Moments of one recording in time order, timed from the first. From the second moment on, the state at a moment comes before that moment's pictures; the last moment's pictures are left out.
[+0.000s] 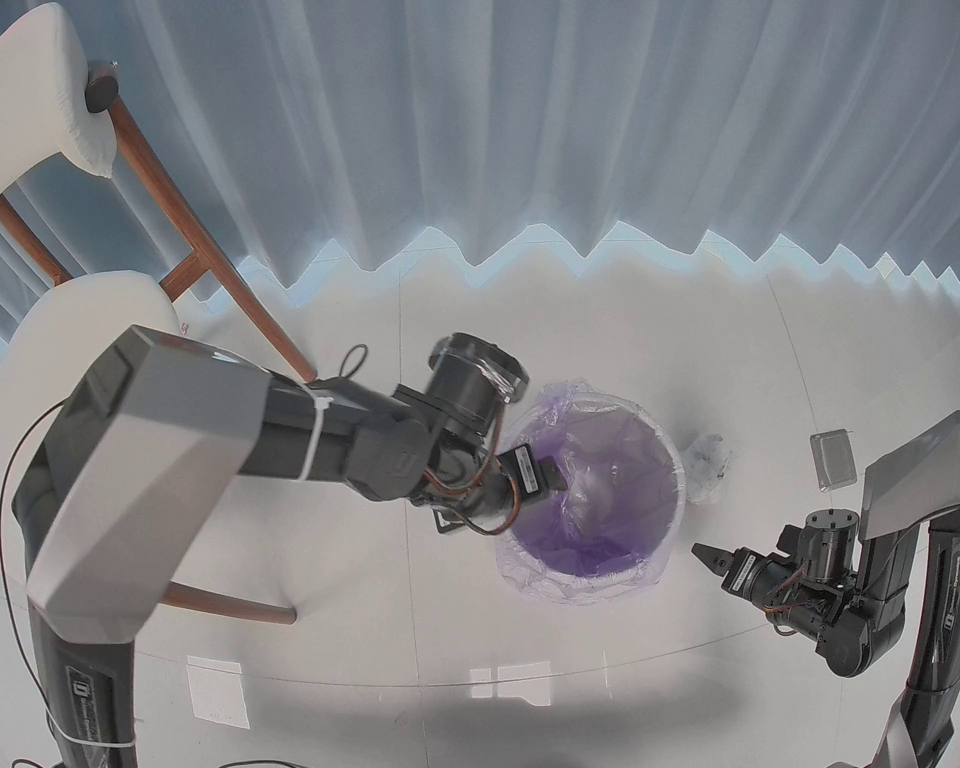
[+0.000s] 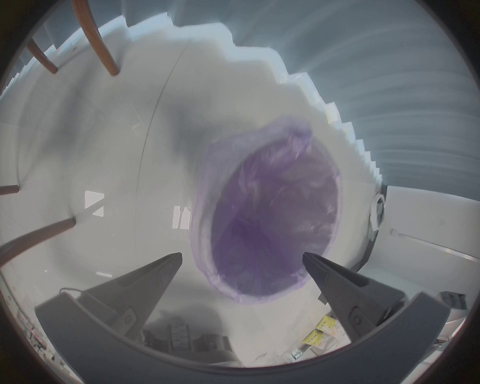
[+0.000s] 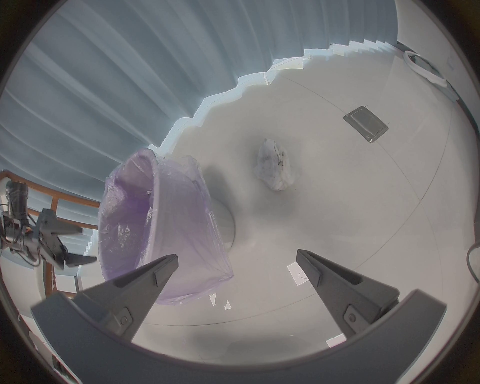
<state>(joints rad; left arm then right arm) -0.66 2.24 -1.62 0.17 -0.05 -0.78 0.19 2.27 -0.21 -1.55 0.06 0.56</state>
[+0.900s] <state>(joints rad) -0.70 2.49 -1.80 0.24 0.07 -0.82 0.19 2.28 -0.21 -1.55 0.06 0.57</state>
